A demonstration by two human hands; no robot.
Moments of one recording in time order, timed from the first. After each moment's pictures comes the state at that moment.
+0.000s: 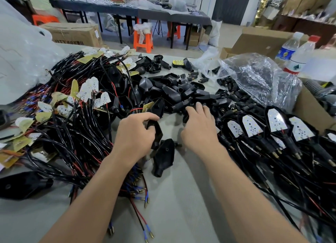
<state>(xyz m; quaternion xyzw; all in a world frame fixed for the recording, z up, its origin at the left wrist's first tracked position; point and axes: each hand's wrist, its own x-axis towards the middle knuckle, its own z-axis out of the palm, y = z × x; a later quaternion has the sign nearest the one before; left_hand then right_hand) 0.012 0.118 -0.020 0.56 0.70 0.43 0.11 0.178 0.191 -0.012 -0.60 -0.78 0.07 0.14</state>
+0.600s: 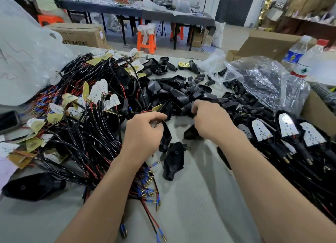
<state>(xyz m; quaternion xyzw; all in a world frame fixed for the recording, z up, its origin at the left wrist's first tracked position) 0.004 0.122 -0.017 0.53 0.67 0.49 0.17 0.176 0.221 0.020 -0.58 -0.81 0.03 0.12</state>
